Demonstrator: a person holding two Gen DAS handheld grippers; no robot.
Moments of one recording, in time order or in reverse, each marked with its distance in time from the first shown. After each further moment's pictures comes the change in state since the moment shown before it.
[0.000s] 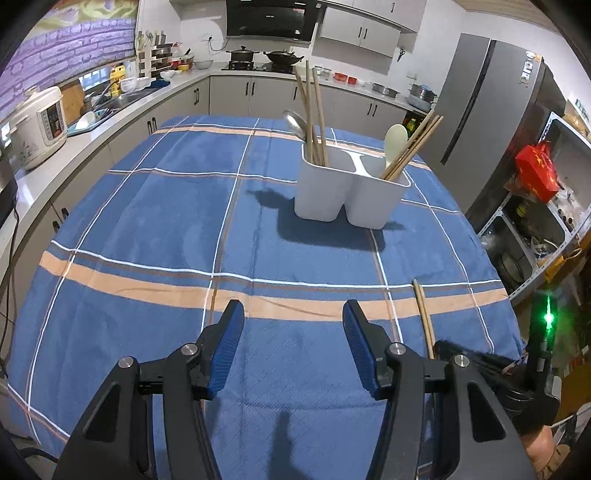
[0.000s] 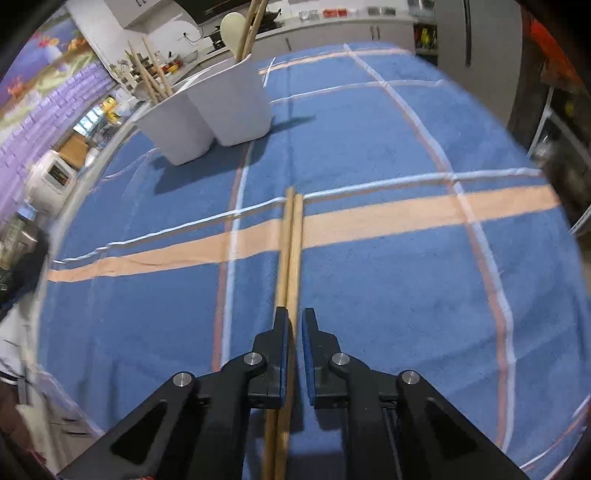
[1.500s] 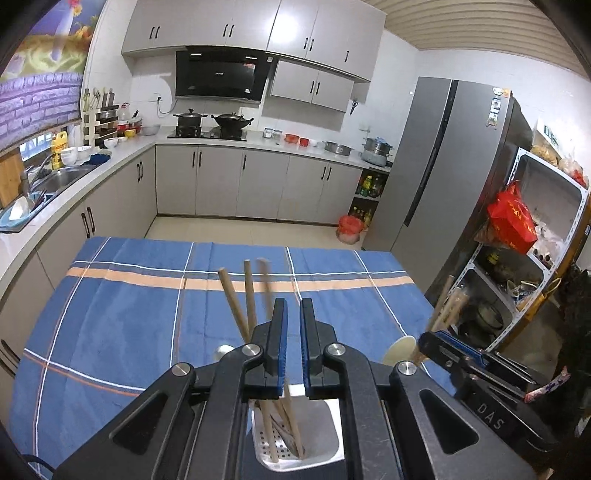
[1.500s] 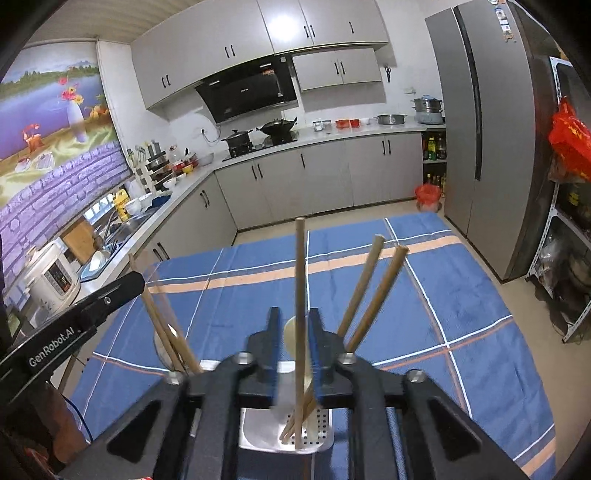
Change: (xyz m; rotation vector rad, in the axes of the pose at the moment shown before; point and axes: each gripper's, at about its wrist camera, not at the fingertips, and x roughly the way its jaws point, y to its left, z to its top) left arm 0.109 -0.023 0.243 0.103 -0.244 -0.185; right arm -0.021 0.075 0.238 0.003 -0.431 0.078
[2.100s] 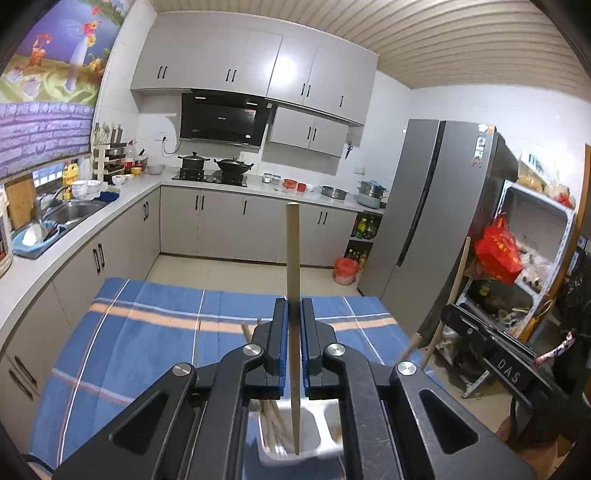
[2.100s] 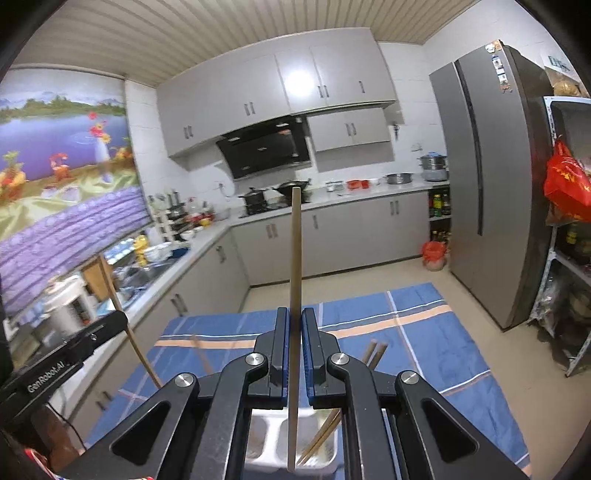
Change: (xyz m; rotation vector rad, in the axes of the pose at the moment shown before) left arm -0.081 -0.016 0.029 0.015 -0.174 0.007; right arm -0.065 0.019 0.038 -0.036 -0.216 -0.007
